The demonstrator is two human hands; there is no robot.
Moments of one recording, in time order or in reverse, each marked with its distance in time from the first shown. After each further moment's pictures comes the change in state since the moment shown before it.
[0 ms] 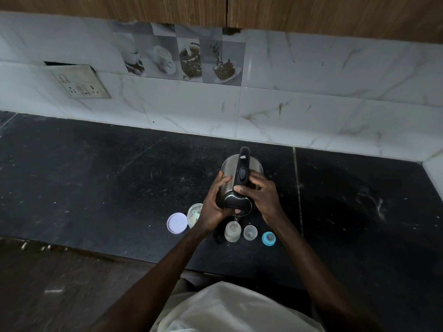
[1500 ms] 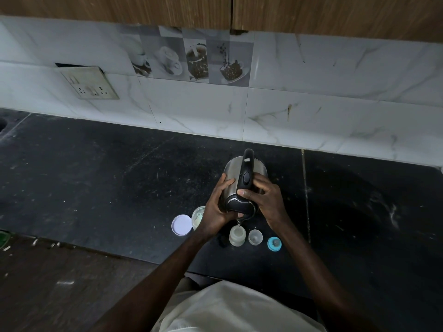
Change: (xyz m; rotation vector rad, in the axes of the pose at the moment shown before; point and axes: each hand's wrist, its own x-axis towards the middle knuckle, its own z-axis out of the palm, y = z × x) left_hand 0.002 -0.001 -0.004 -0.024 0.001 0.007; right_hand 0.006 0.002 -0.001 -0.032 -0.028 -0.015
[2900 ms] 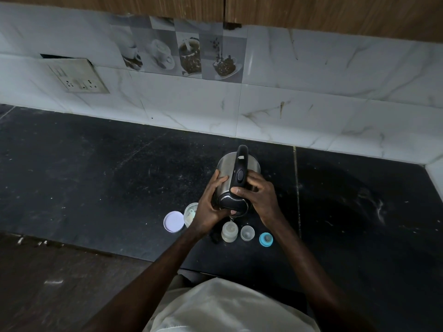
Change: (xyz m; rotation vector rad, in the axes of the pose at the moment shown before) left_hand -0.003 0.000 0.002 0.028 -0.009 0.015; right_hand -0.006 -0.006 -0.005 -0.017 0.001 0.006
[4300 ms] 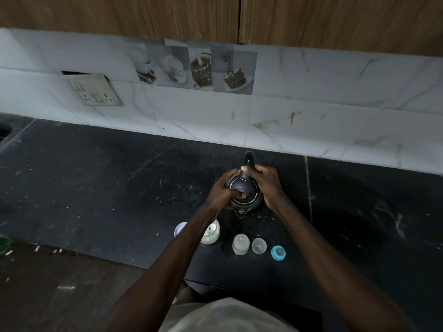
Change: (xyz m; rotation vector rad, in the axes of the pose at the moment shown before) left_hand 0.080 0.028 -0.016 -0.313 -0.049 -0.531; right_hand 0.086 0.018 0.009 0.109 0.050 0.250
